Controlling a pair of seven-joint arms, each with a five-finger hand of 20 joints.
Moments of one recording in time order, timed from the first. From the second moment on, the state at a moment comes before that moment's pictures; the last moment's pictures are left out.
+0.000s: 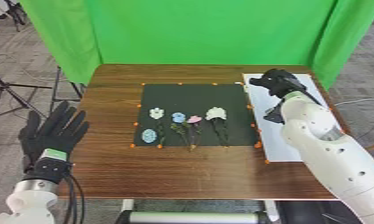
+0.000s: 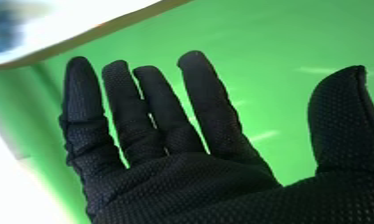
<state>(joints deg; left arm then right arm) 131.6 -53.5 -99.0 -125.1 5.3 13.6 22.8 -68.7 -52.6 61.8 -90.1 -120.1 -2.1 31.0</state>
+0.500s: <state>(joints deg) 131.7 -53.5 -98.4 -125.0 5.8 13.5 22.8 -59.1 -52.6 56.3 -75.1 -118.3 -7.1 34.4</state>
